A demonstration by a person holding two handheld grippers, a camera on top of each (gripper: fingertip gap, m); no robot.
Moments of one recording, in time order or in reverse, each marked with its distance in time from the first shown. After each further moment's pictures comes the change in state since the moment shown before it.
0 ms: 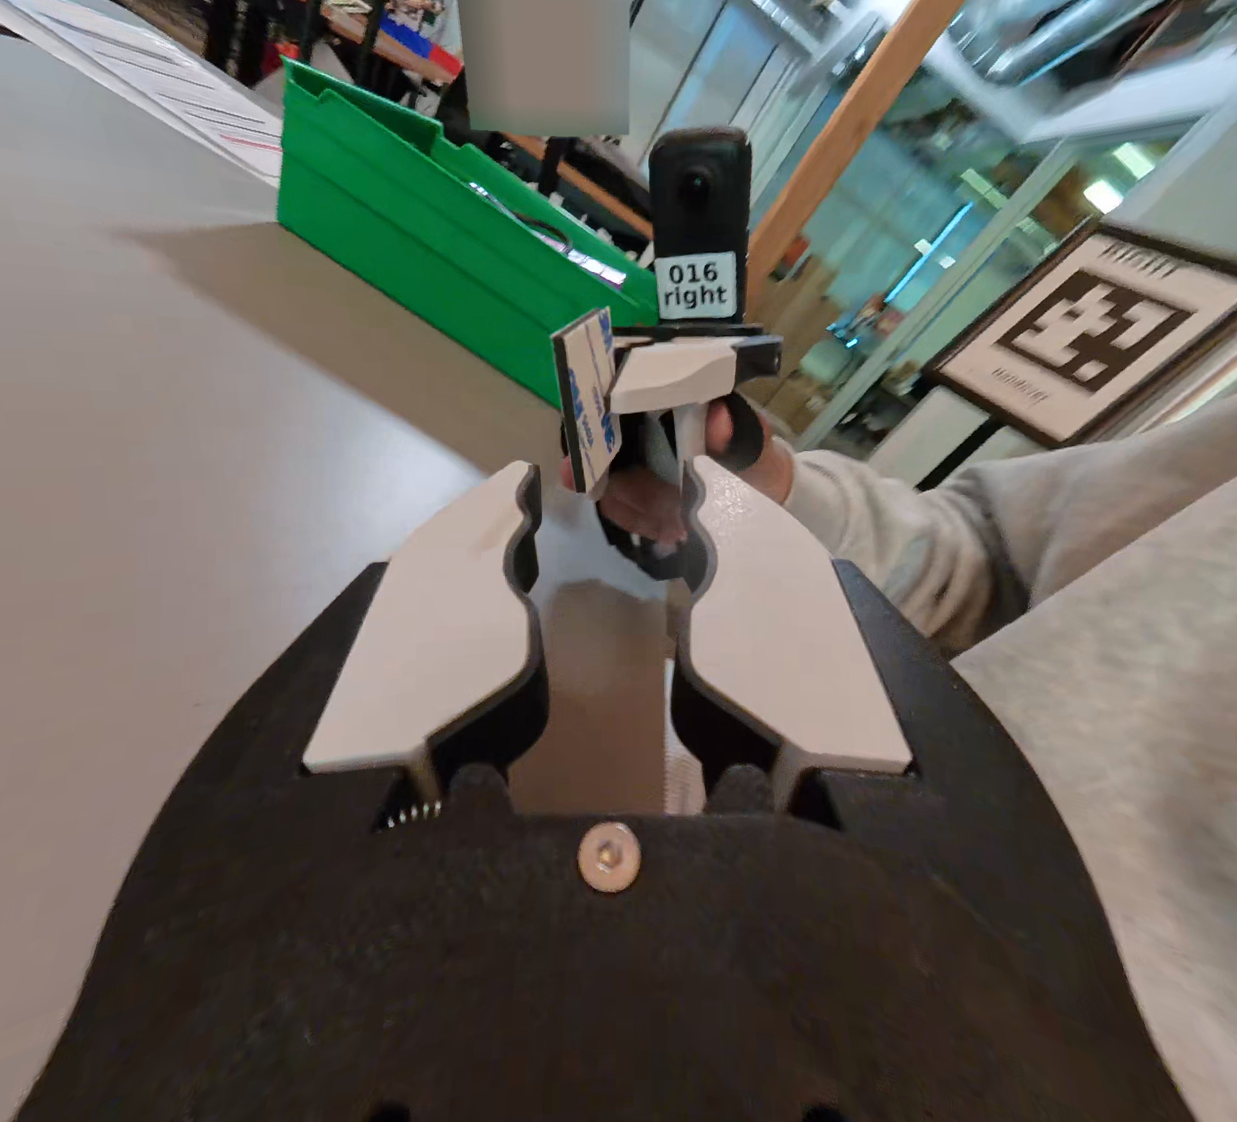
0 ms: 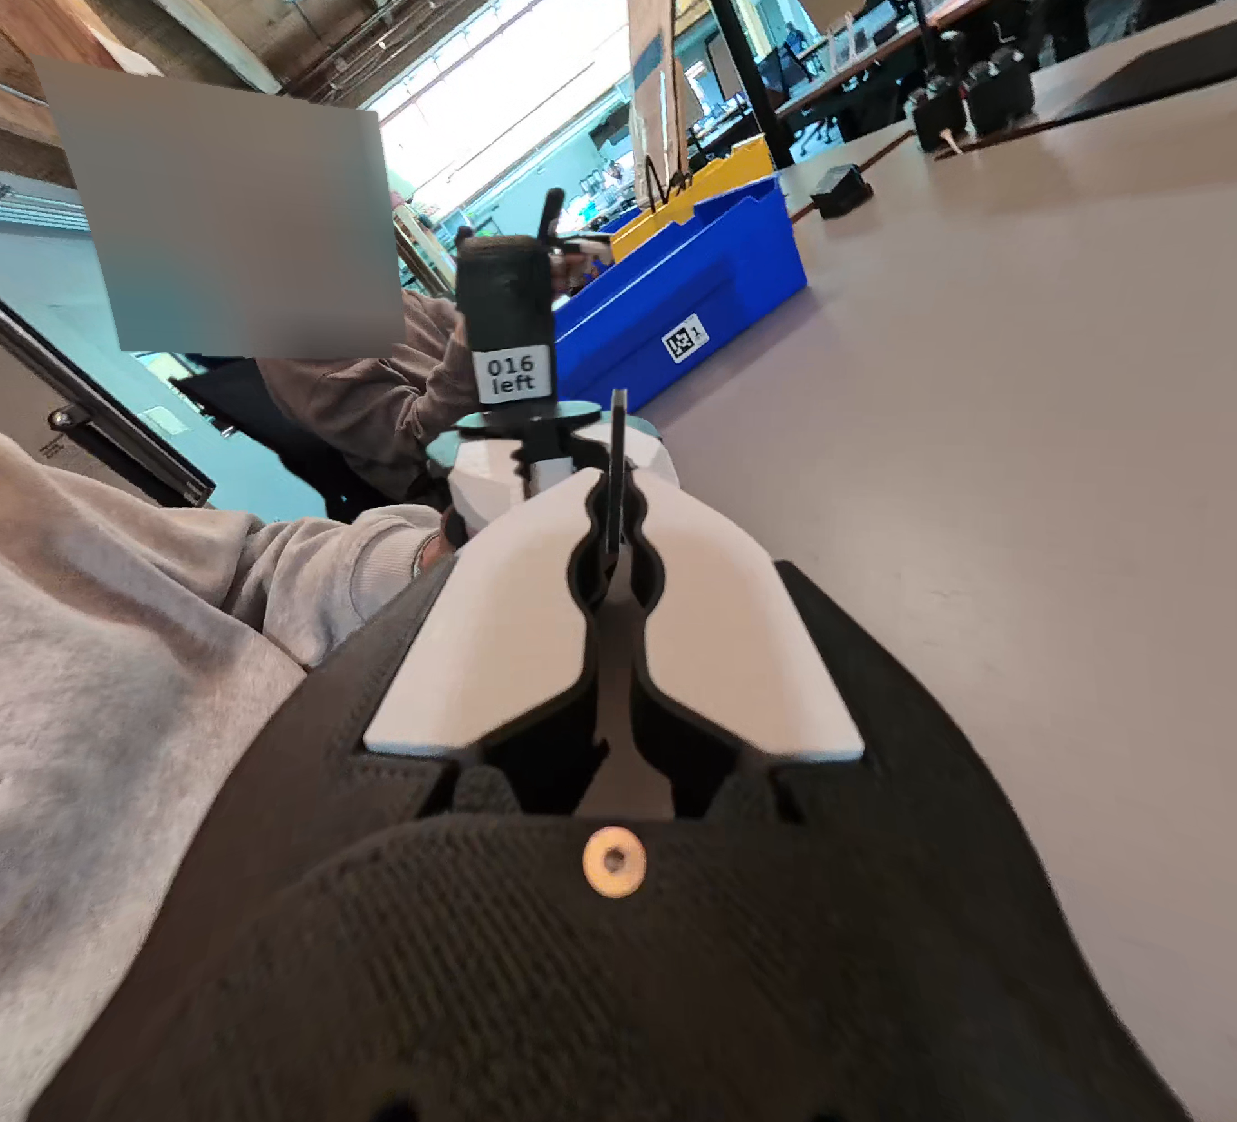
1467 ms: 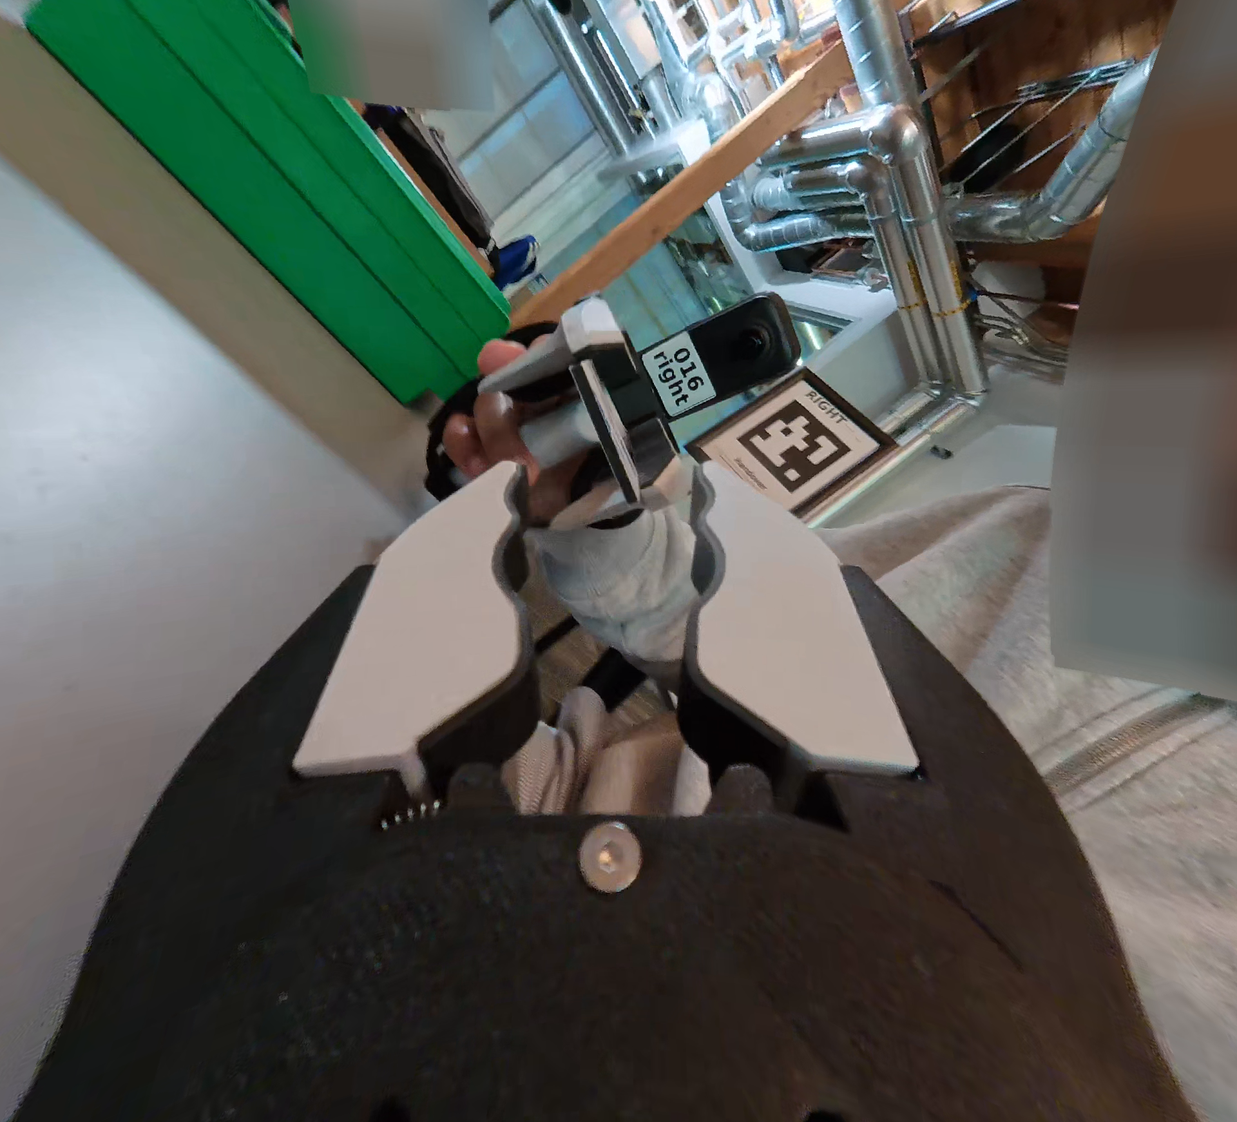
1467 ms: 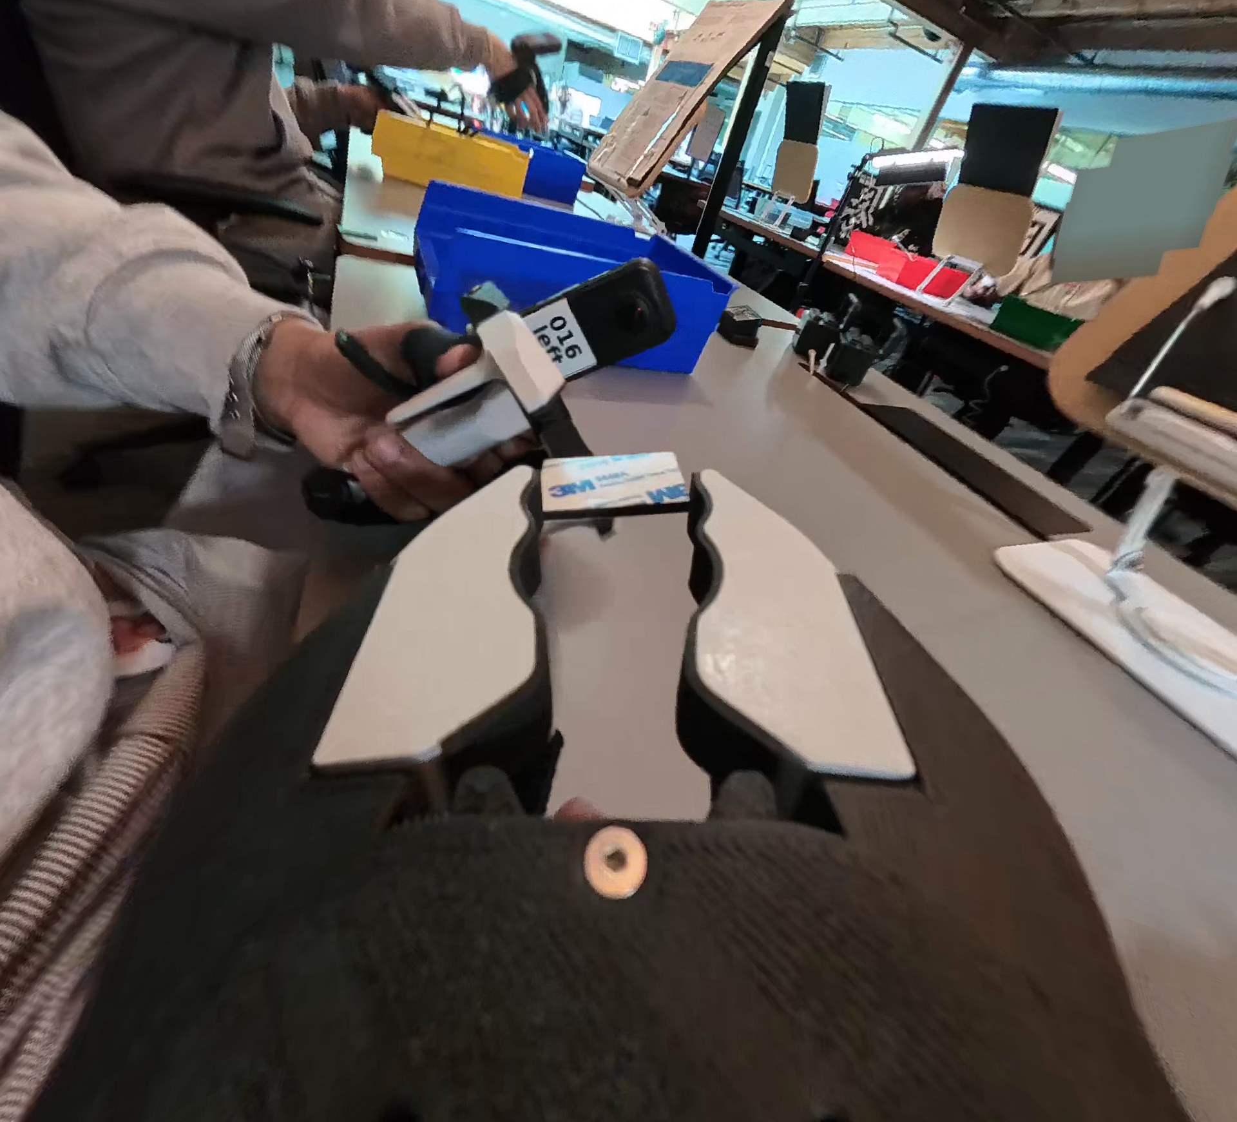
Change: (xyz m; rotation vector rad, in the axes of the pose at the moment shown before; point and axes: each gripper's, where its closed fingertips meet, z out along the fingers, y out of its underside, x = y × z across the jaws) left arm 0.006 -0.009 -0.011 0.055 0.294 -0.404; right arm -0.012 0.001 -0.003 -0.055 0.104 -0.811
